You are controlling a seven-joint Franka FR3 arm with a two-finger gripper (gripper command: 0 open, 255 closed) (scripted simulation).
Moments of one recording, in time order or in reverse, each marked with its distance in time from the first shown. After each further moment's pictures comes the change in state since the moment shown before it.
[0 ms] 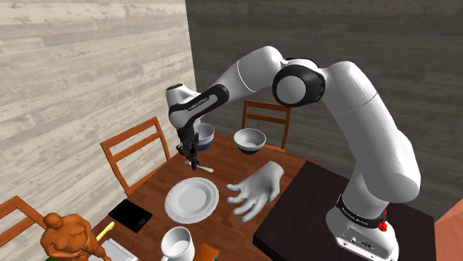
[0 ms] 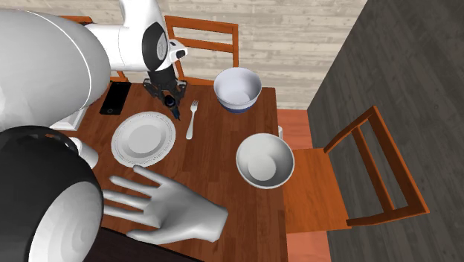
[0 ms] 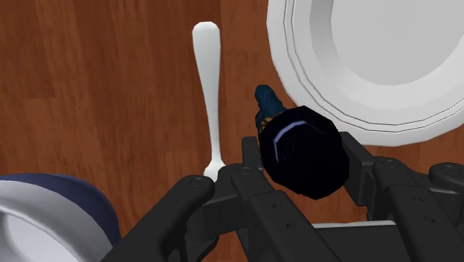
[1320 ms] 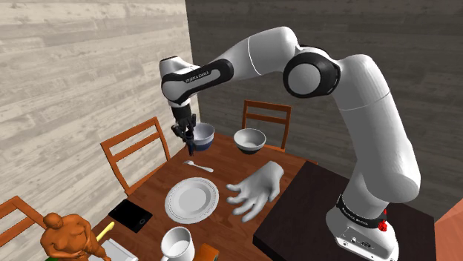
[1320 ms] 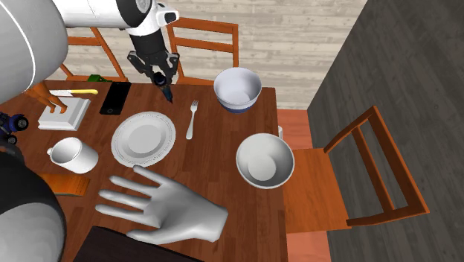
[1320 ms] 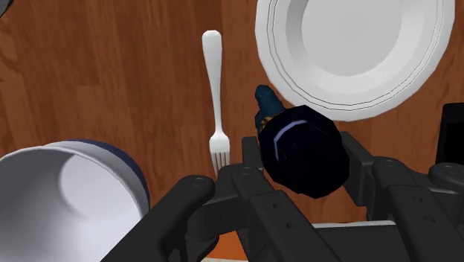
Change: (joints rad) arm -0.002 -0.116 0.009 0.087 0.012 -0.202 -0.003
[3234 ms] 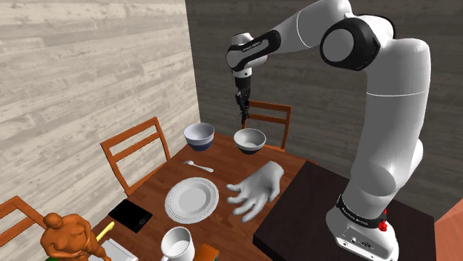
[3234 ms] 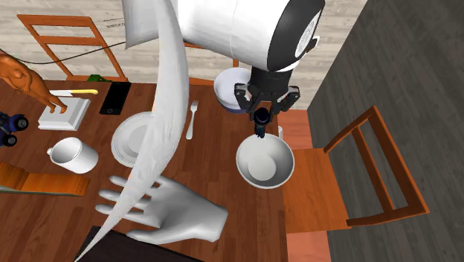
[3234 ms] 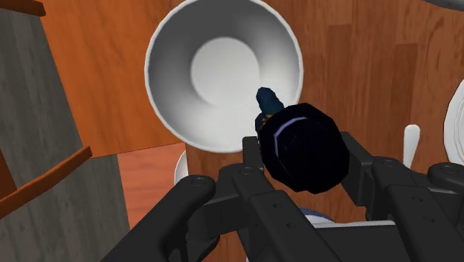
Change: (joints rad) arm -0.366 -0.318 -0.146 -0.355 0.038 0.041 -0.502
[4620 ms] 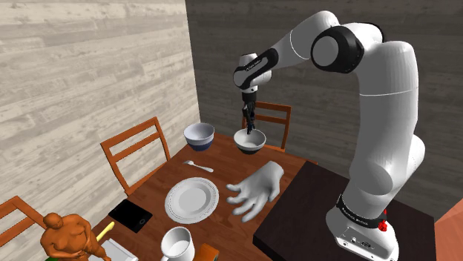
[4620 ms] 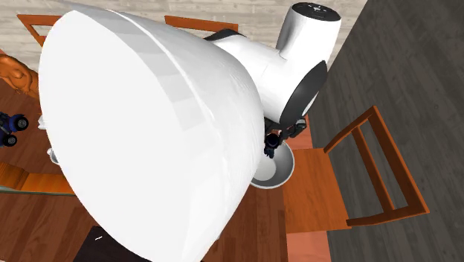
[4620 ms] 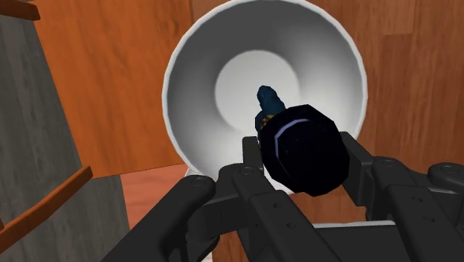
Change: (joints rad) arm -0.047 0.092 -0.024 -0.098 0.005 0.191 -0.070
